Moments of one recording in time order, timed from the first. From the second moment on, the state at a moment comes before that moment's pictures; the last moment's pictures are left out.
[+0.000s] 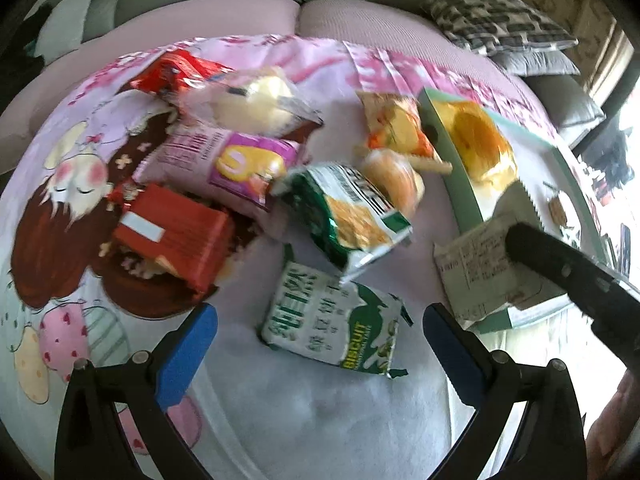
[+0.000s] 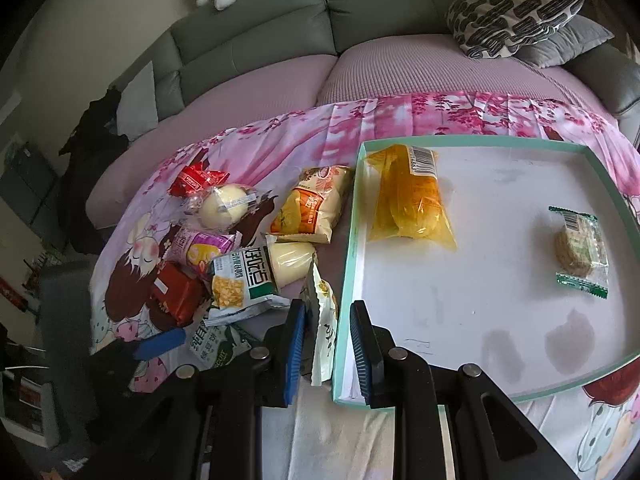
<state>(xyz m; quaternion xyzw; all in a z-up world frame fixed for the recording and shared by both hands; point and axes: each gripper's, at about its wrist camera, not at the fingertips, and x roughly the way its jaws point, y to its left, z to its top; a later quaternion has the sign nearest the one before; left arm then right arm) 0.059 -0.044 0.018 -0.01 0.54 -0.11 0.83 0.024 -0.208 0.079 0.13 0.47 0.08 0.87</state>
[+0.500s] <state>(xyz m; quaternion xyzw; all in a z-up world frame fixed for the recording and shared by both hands) 0.064 -0.021 0.024 -0.05 0.53 -0.08 0.84 0.024 -0.187 0.069 0.10 0.49 0.11 0.86</state>
